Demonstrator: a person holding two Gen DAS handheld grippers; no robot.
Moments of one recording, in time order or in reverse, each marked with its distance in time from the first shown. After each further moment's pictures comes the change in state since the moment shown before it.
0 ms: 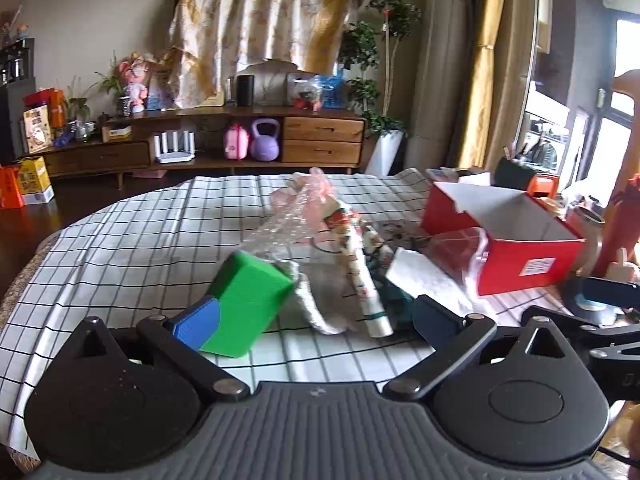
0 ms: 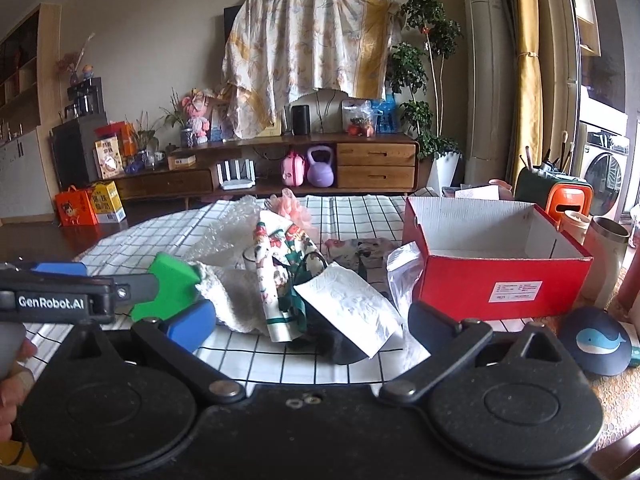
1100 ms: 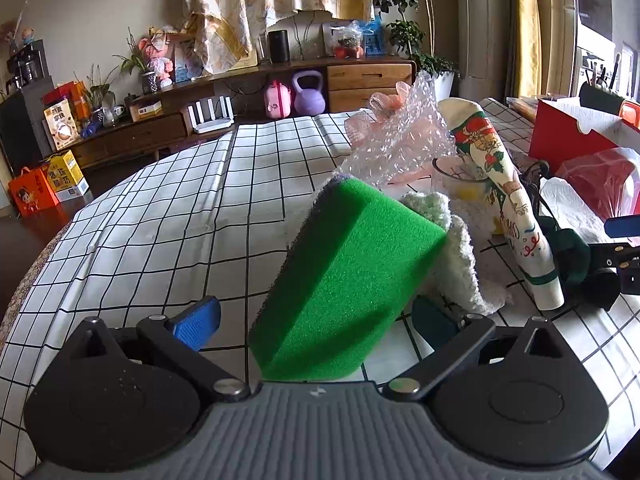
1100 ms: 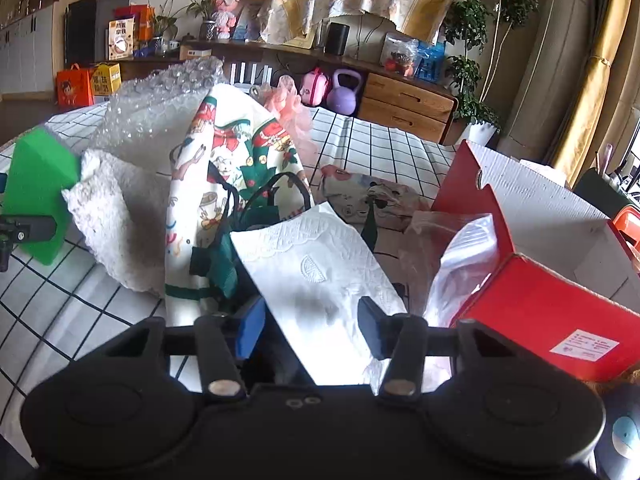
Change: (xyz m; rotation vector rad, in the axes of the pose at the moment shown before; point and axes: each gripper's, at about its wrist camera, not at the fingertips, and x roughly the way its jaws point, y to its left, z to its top) left arm 0.135 0.058 -0.027 0.094 0.124 0.152; right arm 0.176 -0.015 -0.013 -0.272 0.237 -0.016
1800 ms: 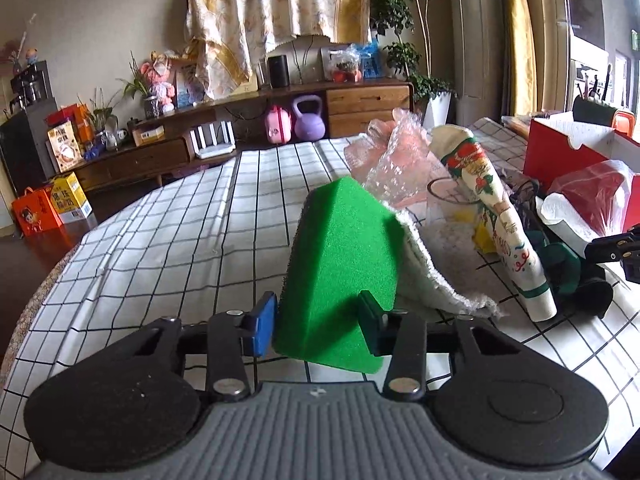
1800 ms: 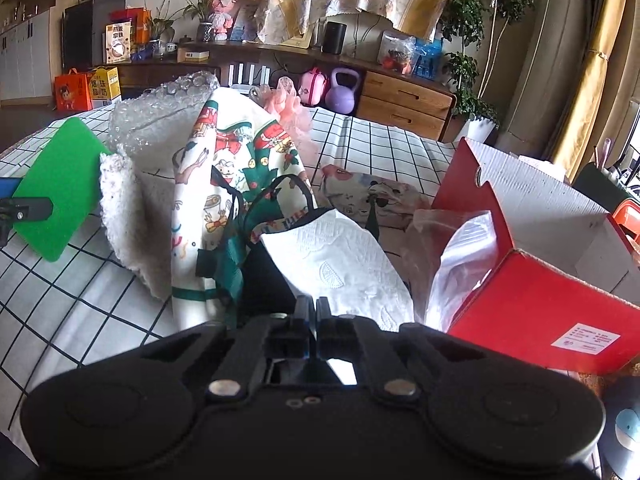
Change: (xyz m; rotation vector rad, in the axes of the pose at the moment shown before) left arm -0.019 -0.001 0.002 0.019 -0.089 0.009; right arm -0.007 0.001 0.002 0.021 -0.009 -0.002
